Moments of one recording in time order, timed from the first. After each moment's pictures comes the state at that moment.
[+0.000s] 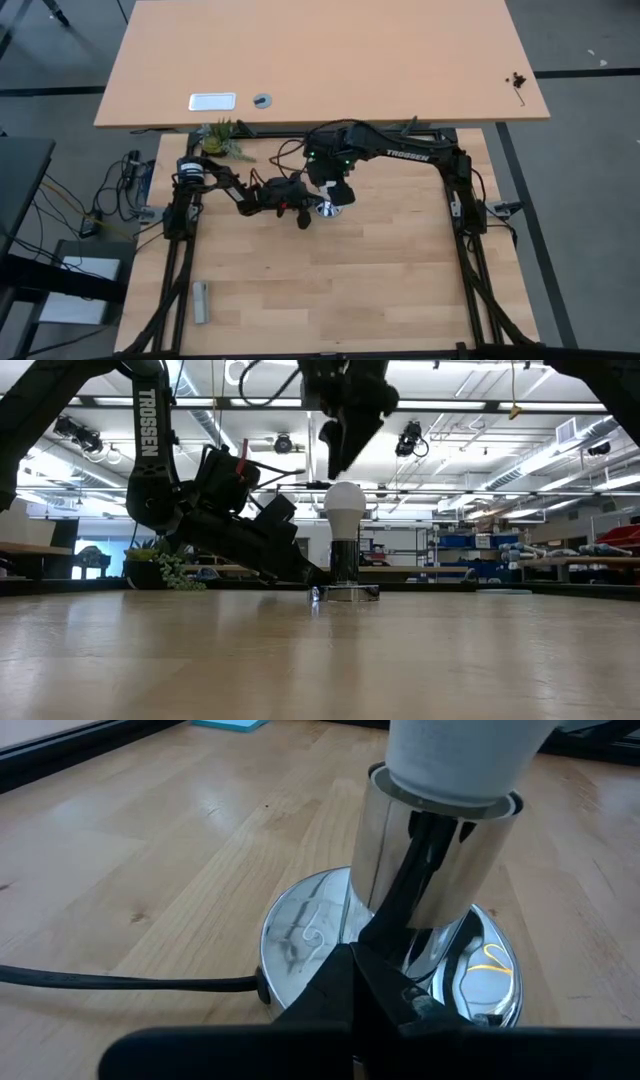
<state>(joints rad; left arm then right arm) 0.24 2.05 0.60 1.09 0.06 -0.08 -0.21 2.06 2.11 -1.31 -0.05 -0.44</state>
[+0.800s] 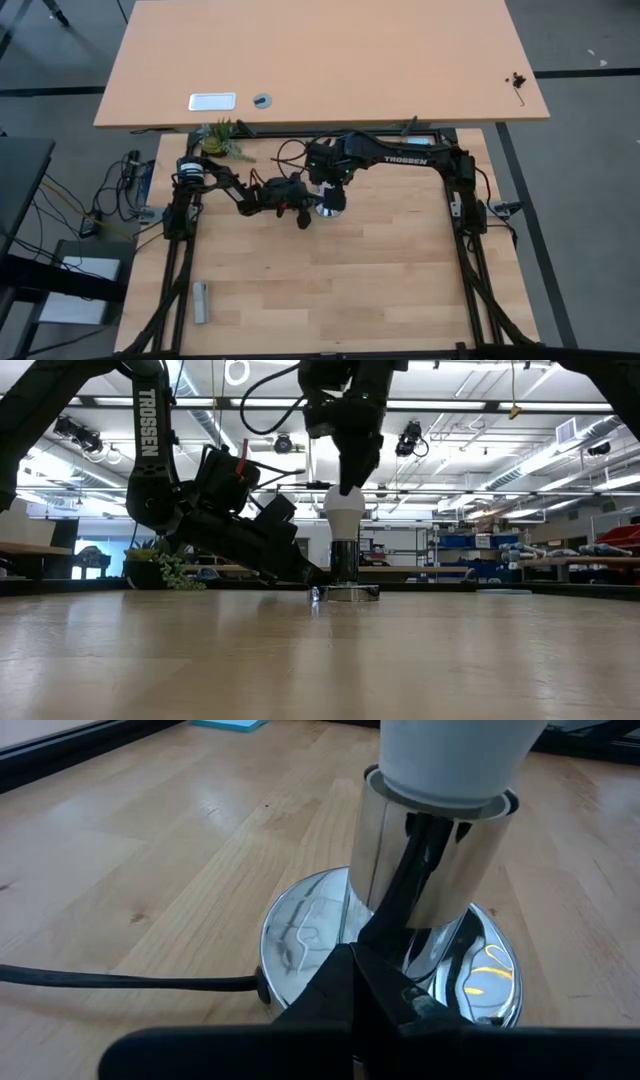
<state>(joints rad) 0.24 2.05 0.60 1.09 0.06 -0.08 -0.18 2.05 1.93 -1.22 0.02 0.01</state>
